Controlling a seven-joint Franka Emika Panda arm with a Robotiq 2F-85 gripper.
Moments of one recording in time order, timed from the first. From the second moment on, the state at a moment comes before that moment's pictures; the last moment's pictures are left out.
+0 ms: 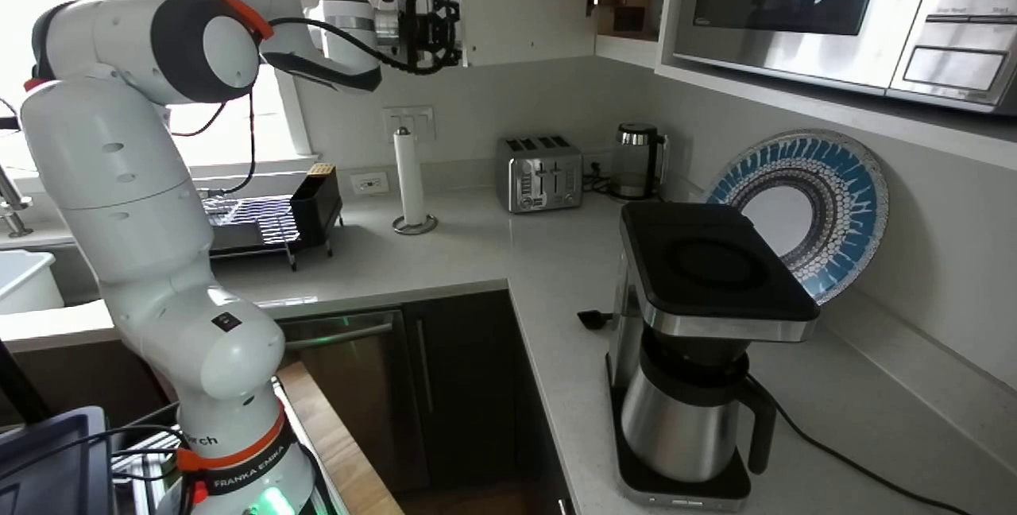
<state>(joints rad) 0.31 -0.05 0.31 -1.75 -1.61 2.15 0.34</state>
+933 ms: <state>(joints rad) 0.30 -0.15 0.06 -1.80 -1.06 3.08 0.08</state>
